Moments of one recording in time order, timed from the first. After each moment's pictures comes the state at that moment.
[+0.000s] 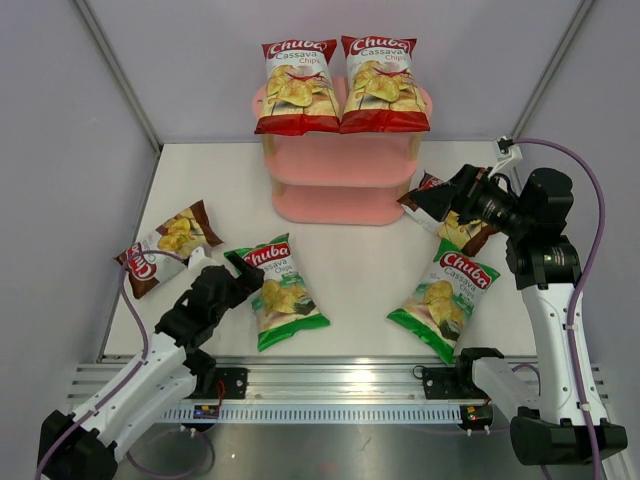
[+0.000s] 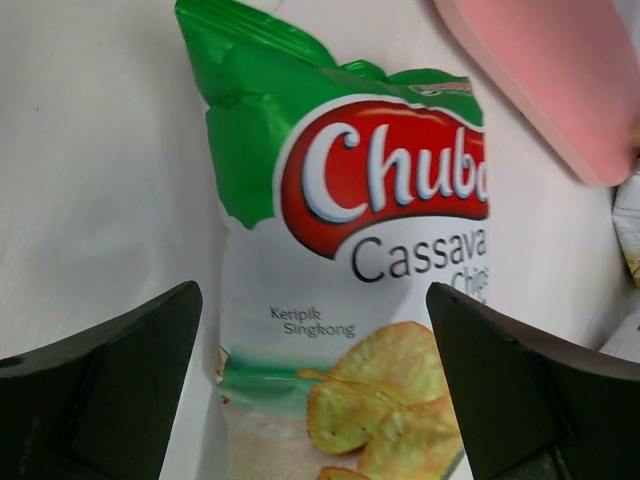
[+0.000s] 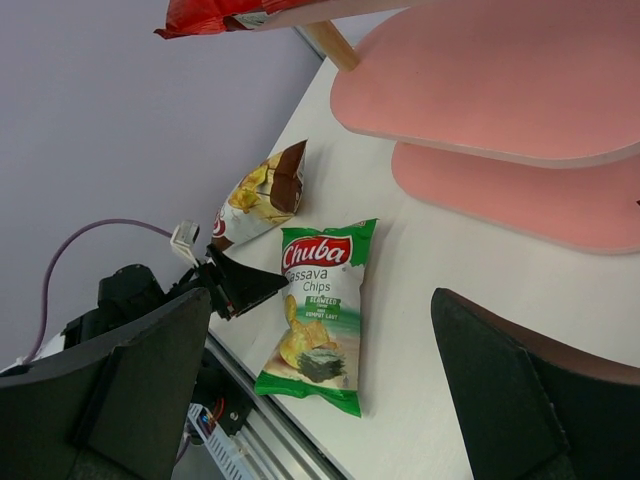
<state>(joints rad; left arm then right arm) -0.53 0.60 0.33 -0.35 -0.34 -0.98 0.01 0.93 1.18 -0.42 -0.75 0.53</state>
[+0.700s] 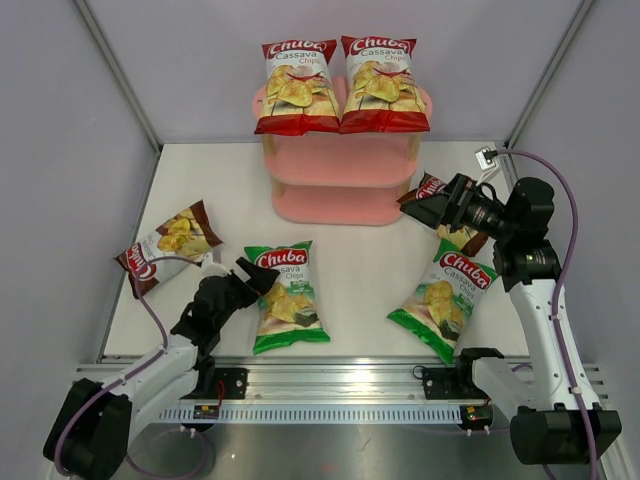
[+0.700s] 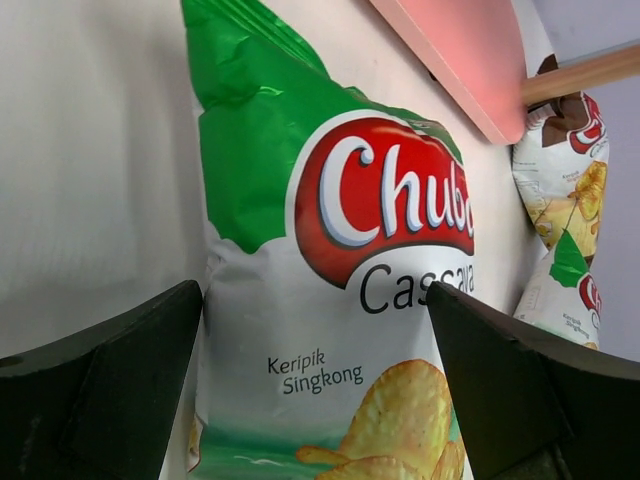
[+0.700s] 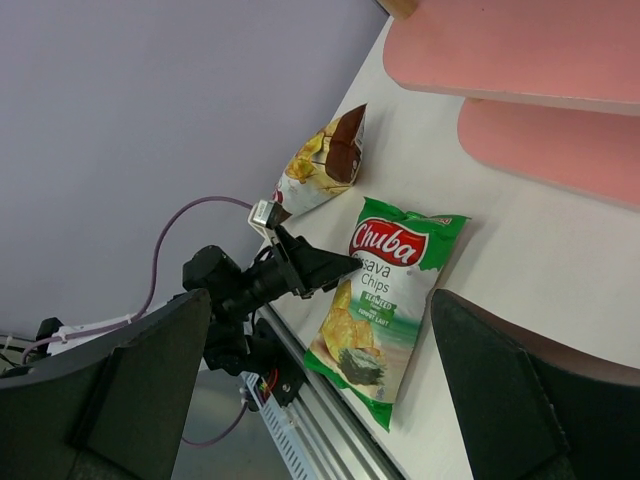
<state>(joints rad) -0.41 0.77 0.06 0.32 -0.03 -0.96 0.01 0.93 1.00 -0.19 -0.91 0.69</state>
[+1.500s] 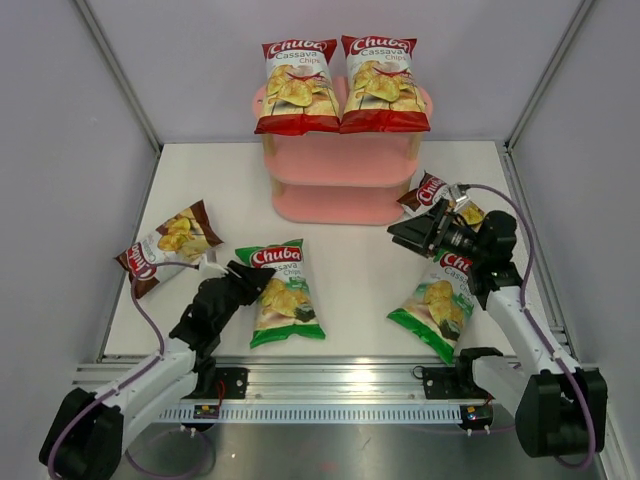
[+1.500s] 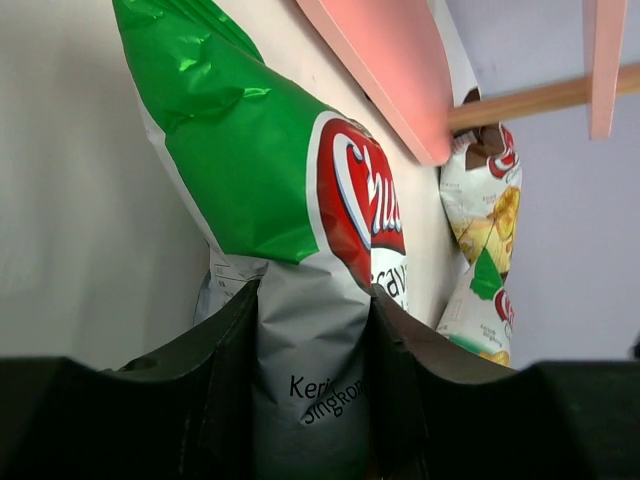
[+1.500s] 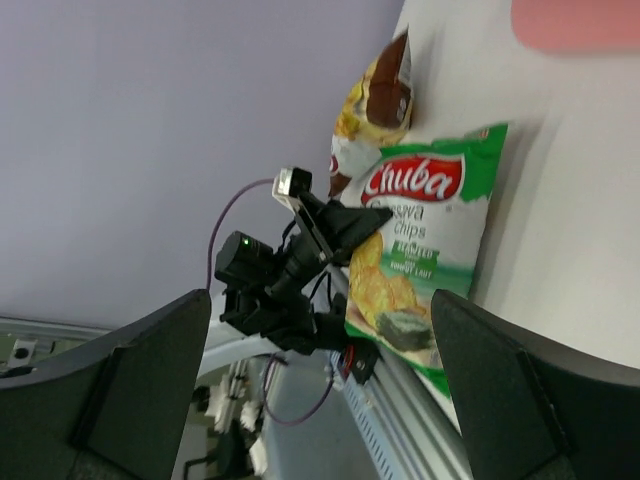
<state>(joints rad) -0.46 0.75 0.06 0.37 -0.07 -1.12 0.03 0.96 0.59 0.36 -0.97 1.08</state>
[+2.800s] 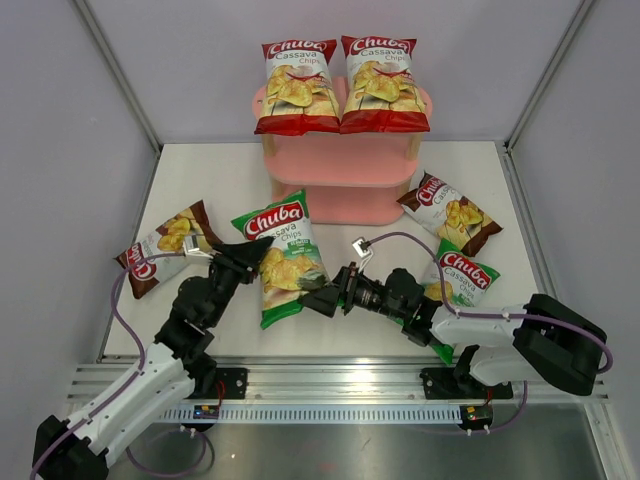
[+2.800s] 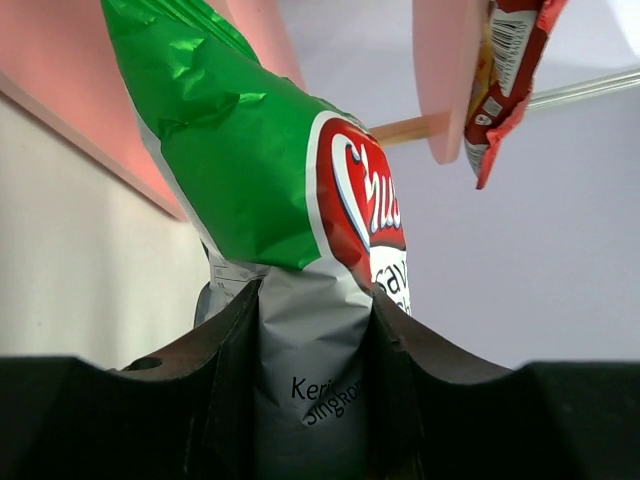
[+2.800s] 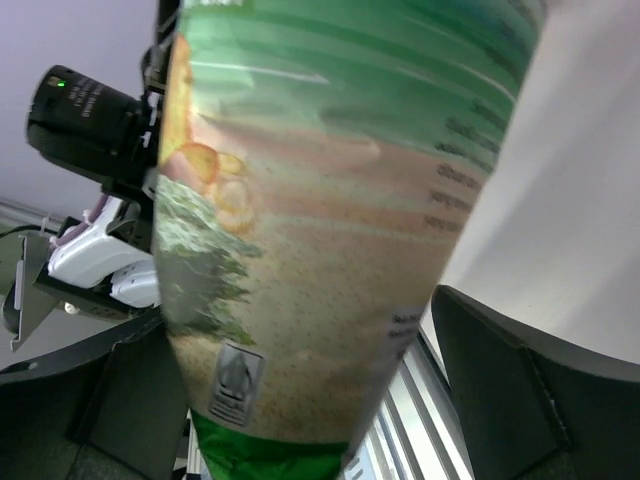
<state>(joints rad) -0.58 0.51 0.24 0.32 -0.18 -1.32 1.00 1.30 0.38 0.93 -0.21 0.99</state>
